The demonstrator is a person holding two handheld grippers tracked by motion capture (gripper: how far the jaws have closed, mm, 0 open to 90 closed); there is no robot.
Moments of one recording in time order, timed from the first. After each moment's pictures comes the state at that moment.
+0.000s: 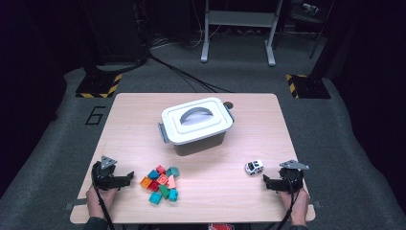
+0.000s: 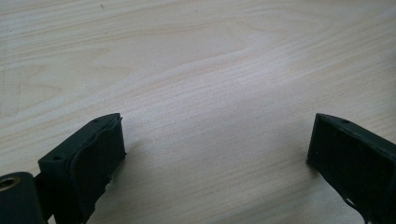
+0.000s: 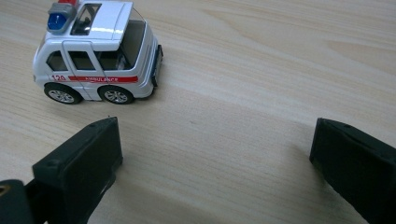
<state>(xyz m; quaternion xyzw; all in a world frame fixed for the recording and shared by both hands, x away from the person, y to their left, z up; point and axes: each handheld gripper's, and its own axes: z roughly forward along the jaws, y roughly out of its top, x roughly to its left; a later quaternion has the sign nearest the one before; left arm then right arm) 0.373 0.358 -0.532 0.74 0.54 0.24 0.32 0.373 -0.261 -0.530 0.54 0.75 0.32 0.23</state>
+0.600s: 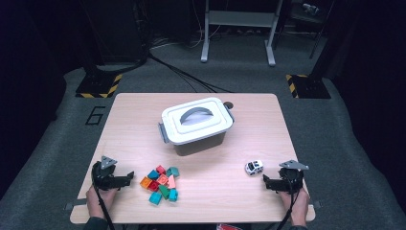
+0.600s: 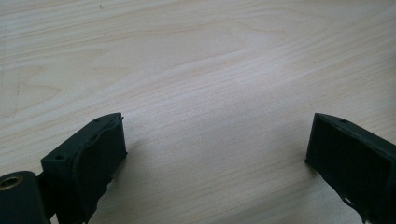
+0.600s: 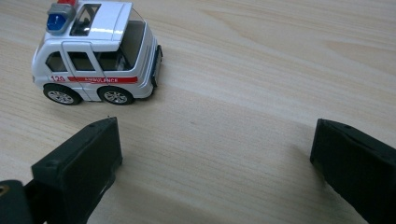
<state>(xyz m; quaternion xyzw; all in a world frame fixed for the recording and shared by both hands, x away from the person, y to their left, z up) 0.373 0.358 -0.532 0.74 0.54 0.24 0.32 0.372 -0.261 -0.530 0.54 0.75 0.32 0.23</state>
